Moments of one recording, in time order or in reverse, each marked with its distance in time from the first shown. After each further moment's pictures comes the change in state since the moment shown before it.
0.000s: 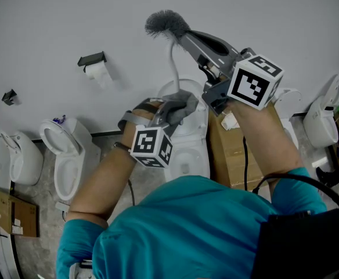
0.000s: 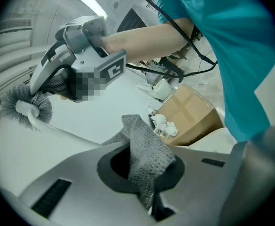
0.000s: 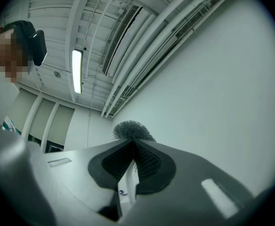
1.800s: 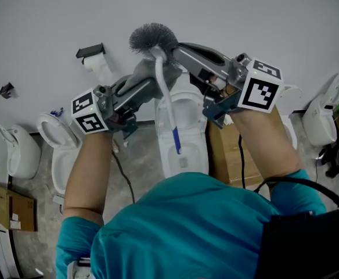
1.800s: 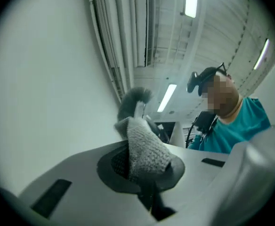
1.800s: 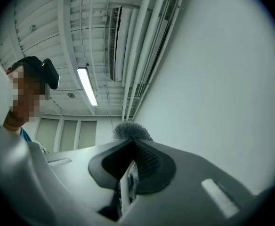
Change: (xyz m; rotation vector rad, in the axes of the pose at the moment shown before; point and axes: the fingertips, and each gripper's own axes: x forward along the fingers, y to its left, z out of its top) left arm -0.094 0.129 -0.015 -1.153 -1.011 -0.309; right arm 0.006 0.022 -0.016 0.243 0.026 0.285
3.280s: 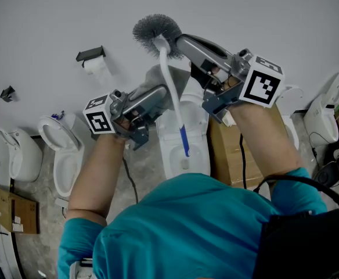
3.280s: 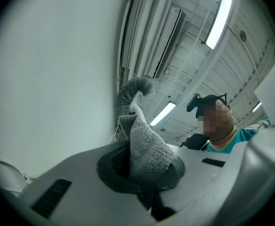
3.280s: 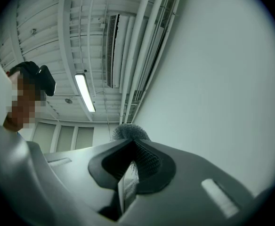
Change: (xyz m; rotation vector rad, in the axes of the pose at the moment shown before) left arm 0.016 -0.022 -0.017 -0.298 -0.116 -0.174; right arm -0.002 -0.007 0.013 0.001 -0.079 -0.021
